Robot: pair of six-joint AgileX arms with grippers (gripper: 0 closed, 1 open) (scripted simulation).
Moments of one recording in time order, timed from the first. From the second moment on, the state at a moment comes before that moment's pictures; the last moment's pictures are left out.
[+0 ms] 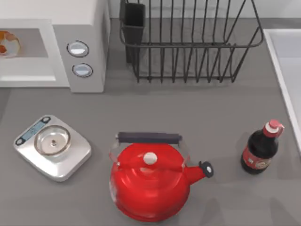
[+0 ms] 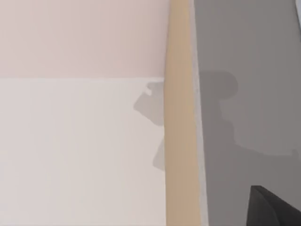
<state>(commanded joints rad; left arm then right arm) 1.05 1.79 1.35 -0.70 0.67 0.93 0.00 0.00 0.00 0.00 0.00 0.00</state>
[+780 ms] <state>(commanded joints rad) 1.05 1.88 1.13 -0.39 0.67 0.93 0.00 0.00 0.00 0.00 0.00 0.00</state>
